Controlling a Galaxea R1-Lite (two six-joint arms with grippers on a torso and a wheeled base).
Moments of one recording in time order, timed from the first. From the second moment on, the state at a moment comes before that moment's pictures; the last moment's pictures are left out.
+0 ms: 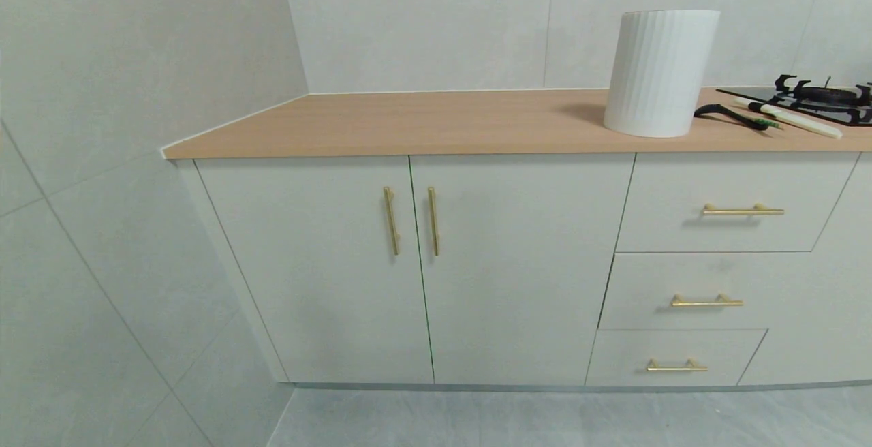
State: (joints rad) left arm 0.00 0.00 0.00 0.00 0.00 0.00; right arm 0.00 0.00 0.00 0.00 0.02 -0.01
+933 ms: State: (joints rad) left arm 0.00 0.00 0.00 0.00 0.00 0.00; right arm 0.00 0.00 0.00 0.00 0.02 -0.01
